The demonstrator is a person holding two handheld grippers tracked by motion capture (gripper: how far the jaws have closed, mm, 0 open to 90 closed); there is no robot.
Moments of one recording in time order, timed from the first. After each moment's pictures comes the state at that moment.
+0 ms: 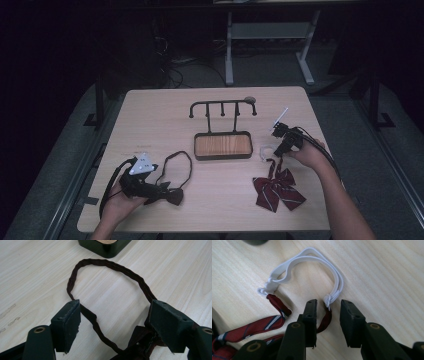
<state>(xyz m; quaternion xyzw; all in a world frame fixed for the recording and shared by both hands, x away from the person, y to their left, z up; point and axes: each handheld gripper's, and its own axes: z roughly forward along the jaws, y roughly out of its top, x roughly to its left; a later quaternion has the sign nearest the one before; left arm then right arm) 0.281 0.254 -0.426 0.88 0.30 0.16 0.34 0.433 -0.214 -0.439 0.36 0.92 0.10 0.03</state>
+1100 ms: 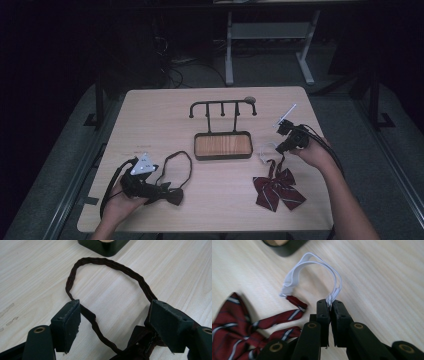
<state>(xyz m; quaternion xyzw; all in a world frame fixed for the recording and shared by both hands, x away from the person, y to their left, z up) 0.281 0.252 -0.427 0.88 0.30 0.16 0.34 0.418 -0.222 -0.410 0.34 0.92 0.16 0.02</state>
